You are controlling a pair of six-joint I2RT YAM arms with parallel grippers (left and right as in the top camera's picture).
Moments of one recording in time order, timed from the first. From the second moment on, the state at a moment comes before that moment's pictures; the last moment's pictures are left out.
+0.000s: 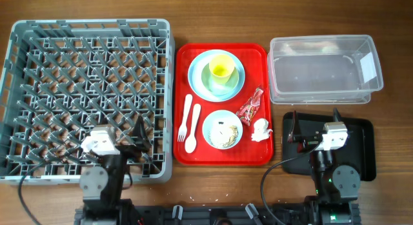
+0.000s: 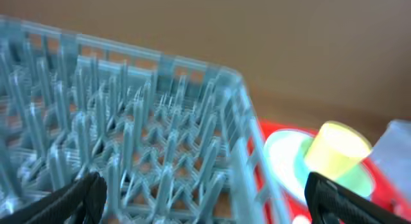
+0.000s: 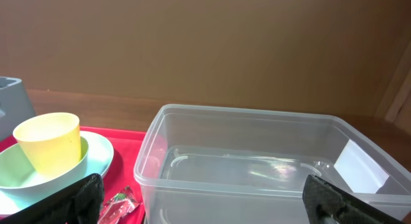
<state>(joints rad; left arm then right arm) 0.01 0.02 0.11 -0.22 0.06 -0.25 0.01 0.01 0.01 0.00 -0.03 -0.08</state>
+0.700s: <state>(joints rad) -0.31 1.33 1.35 -1.23 0.36 -0.39 0.01 0.01 0.01 0.00 -0.03 -0.08</state>
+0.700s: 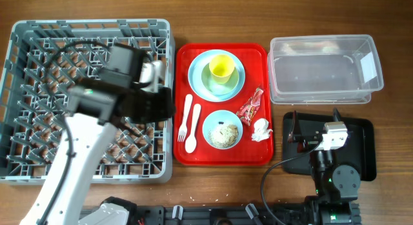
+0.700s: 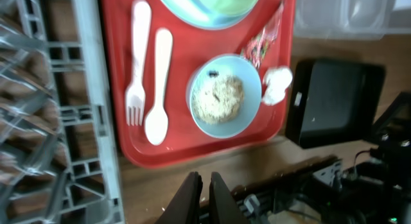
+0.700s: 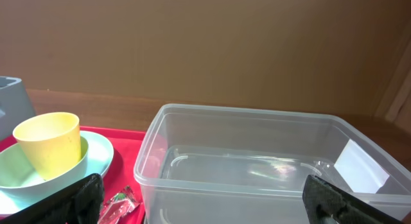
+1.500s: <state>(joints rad) -0.61 1.83 1.28 -1.02 0.03 -0.59 0.01 0.01 0.01 0.00 -0.03 -0.08</state>
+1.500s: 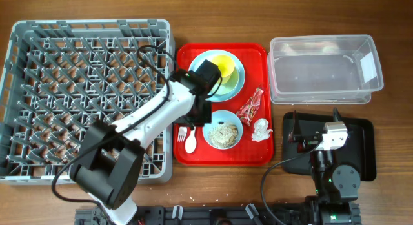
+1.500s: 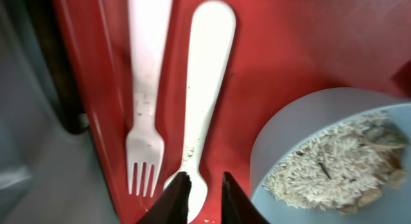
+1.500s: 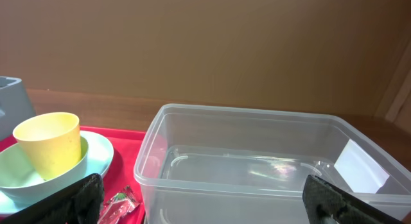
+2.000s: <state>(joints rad) -0.64 1.86 1.16 -0.89 0.00 -0.55 0.01 0.01 0.01 0.00 -0.03 -0.08</state>
